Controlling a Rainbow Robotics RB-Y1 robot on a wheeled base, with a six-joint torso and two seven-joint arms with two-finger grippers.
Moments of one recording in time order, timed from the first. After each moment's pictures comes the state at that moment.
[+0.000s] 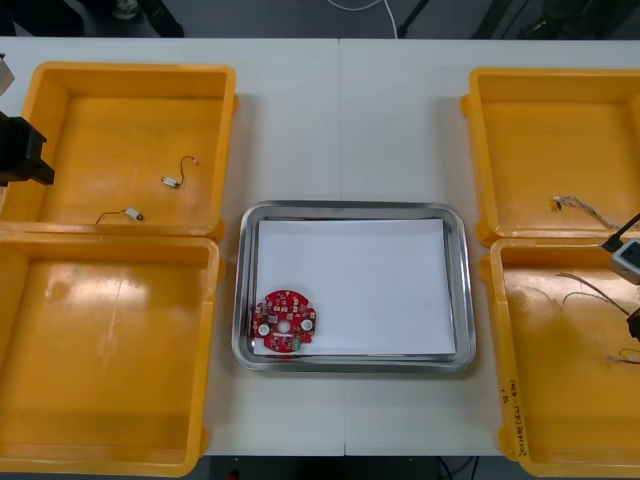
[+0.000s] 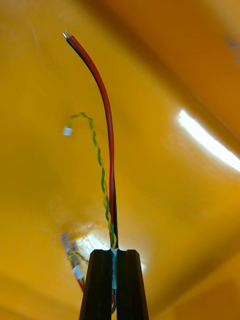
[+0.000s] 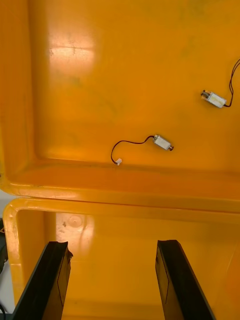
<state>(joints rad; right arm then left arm) 0.06 -0.76 -0.26 -2.00 -0.77 1.57 2.15 -0.62 0.87 0.10 -1.75 0.83 1.91 -1.25</state>
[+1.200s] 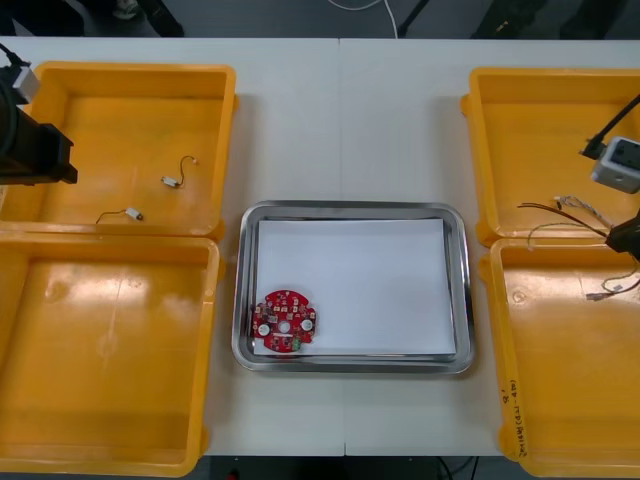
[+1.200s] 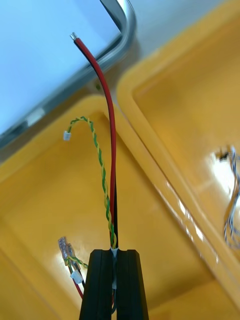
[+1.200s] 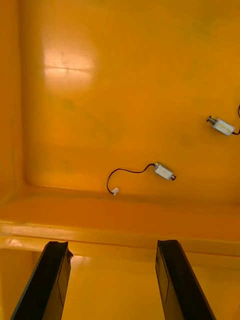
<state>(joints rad) -0.33 -0.86 -0.24 -2.11 -1.11 1.91 2.12 -0.62 0.82 0.02 -1.68 0.75 1.77 -1.25</state>
